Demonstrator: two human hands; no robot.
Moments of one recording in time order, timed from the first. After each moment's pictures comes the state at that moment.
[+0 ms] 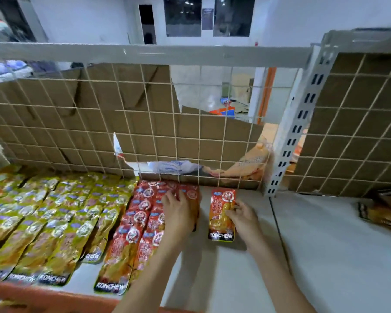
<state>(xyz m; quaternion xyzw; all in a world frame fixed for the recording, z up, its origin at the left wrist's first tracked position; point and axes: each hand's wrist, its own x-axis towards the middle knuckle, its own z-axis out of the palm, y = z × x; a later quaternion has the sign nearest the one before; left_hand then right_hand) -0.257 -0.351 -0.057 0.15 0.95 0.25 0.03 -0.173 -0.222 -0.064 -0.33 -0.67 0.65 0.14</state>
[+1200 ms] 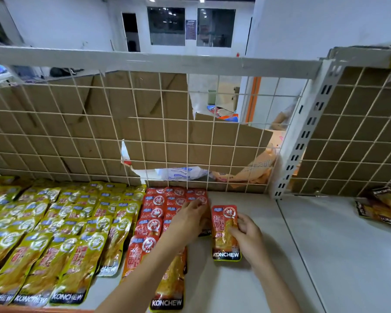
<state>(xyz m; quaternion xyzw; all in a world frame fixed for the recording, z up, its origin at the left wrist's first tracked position) -0.296 -0.383 -0.063 0.45 0.88 0.14 0.05 -0.169 -0.266 -0.087 -0.33 -0.67 0.64 0.19</state>
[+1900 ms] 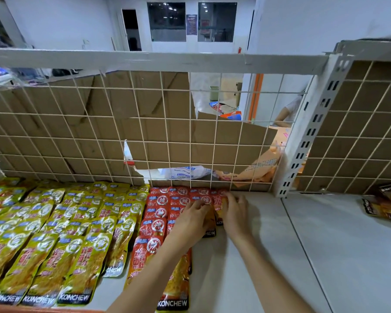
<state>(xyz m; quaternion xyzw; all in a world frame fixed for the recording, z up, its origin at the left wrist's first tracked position) -0.293 -0.386 -0.061 0.46 0.87 0.16 0.04 -0.238 -0.257 -0.093 -0.35 -0.86 0.31 0.20</state>
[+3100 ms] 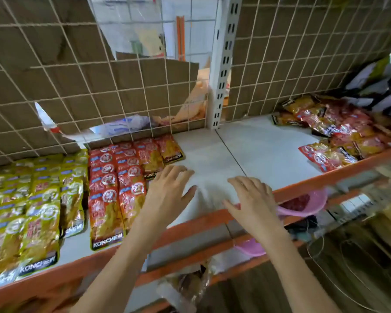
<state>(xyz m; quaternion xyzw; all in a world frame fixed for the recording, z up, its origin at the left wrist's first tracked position) -0.198 -0.422 -0.052 0.62 0.75 0.21 -0.10 -0.008 -0.324 -0.047 -0.39 -0.91 0.04 0.12</state>
